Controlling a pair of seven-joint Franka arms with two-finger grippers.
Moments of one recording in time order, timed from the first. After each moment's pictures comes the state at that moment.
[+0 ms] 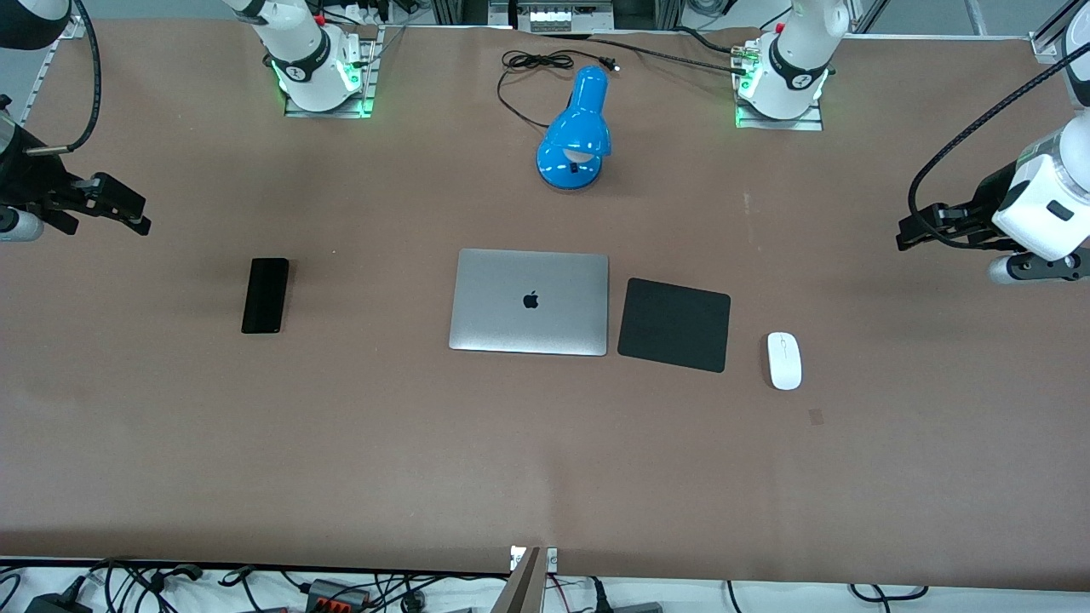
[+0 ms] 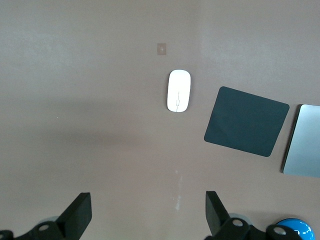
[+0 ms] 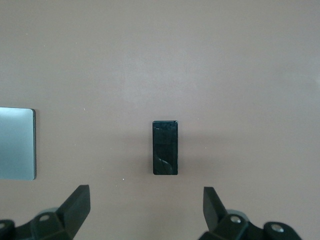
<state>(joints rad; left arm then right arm) 0.16 0.10 -0.19 -1.57 0.00 1.57 -0.13 0.03 -0.03 -0.06 -1.73 -0.01 1.75 -0.03</state>
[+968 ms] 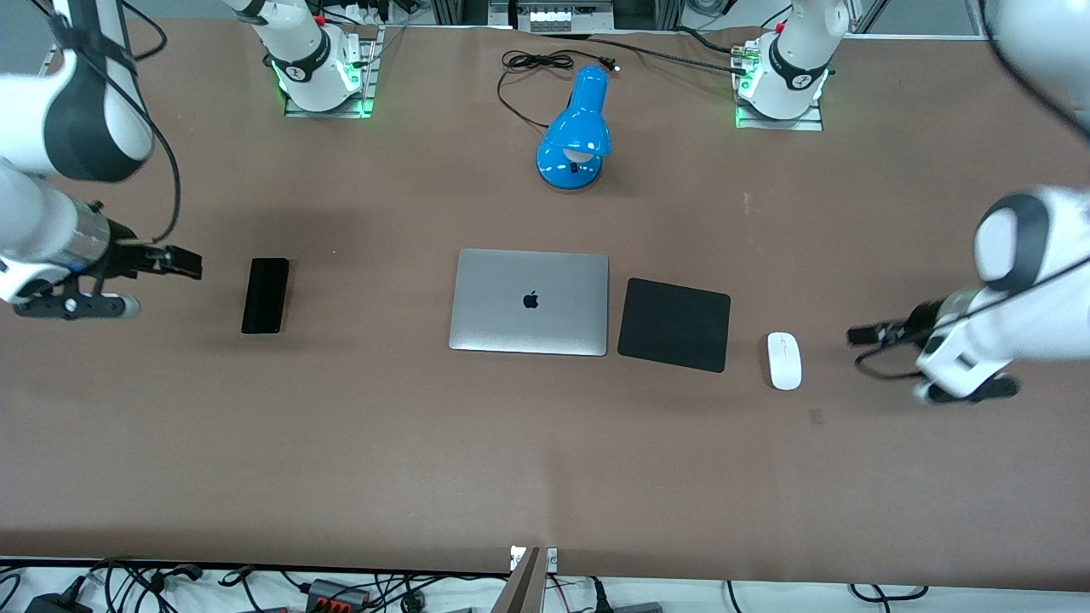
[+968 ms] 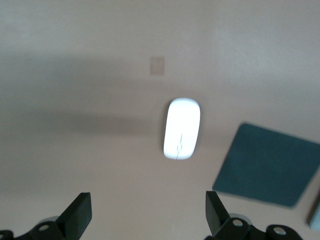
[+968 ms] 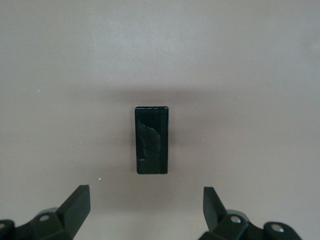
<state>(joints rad) 0.17 0.55 -0.19 -1.46 0.00 1.80 -0.13 0.03 0.21 -0.06 -1.76 -0.07 1.83 -0.01</state>
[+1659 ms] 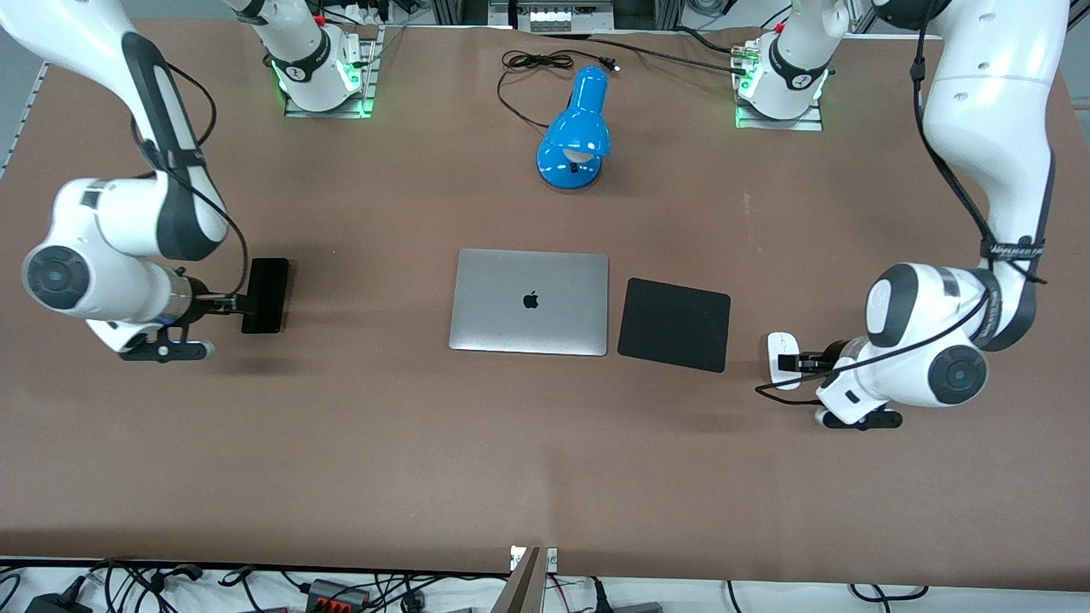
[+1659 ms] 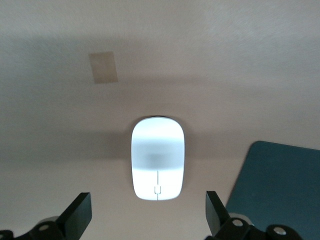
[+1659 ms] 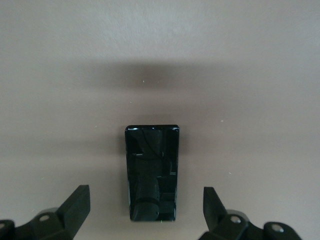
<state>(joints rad) 0.09 0.75 -0.19 -1.43 0.06 1.89 -0.13 0.02 0.42 -0.06 -1.88 -0.07 2.09 -0.01</state>
